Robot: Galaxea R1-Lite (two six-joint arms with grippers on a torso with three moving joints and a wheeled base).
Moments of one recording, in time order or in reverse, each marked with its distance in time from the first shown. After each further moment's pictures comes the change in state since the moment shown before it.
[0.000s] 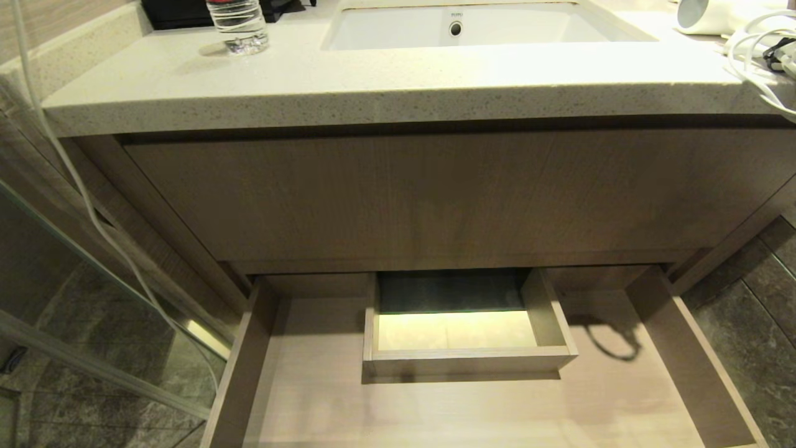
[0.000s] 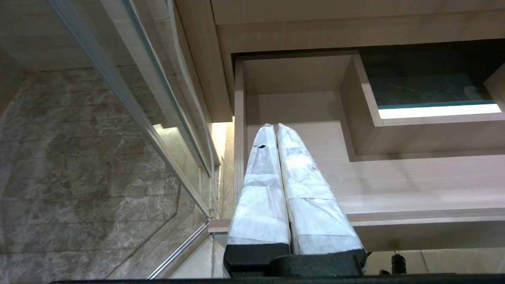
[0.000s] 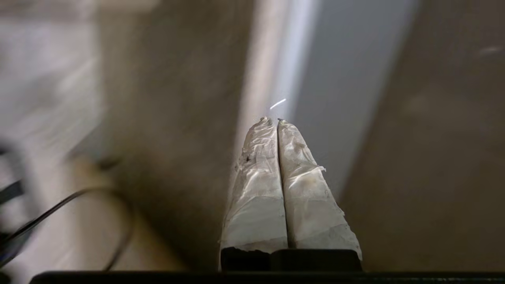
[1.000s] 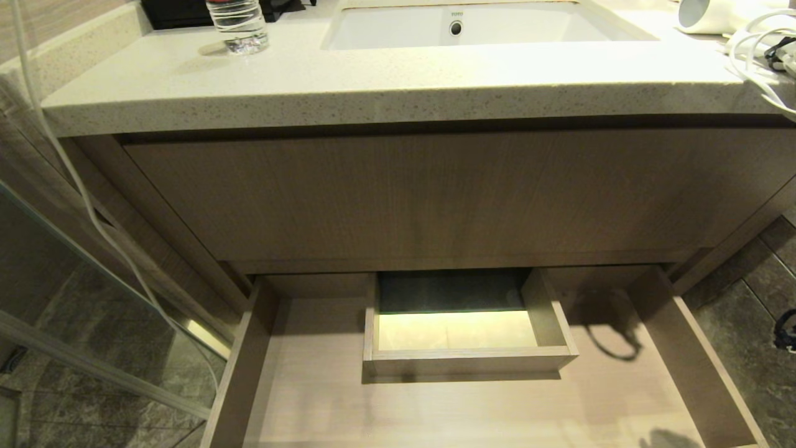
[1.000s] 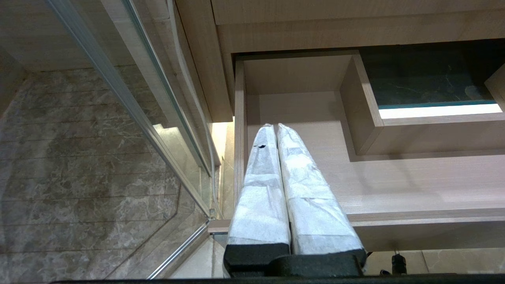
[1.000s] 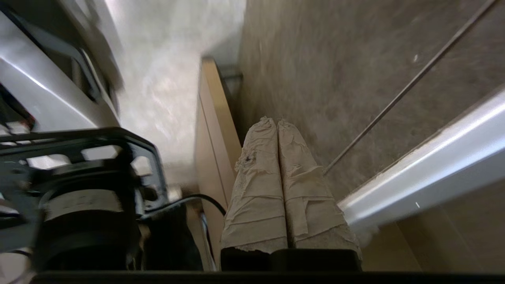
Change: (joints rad) left arm 0.000 0.000 0.000 0.000 0.000 0.000; right arm 0.003 0.759 0.080 -0.124 0.162 0.259
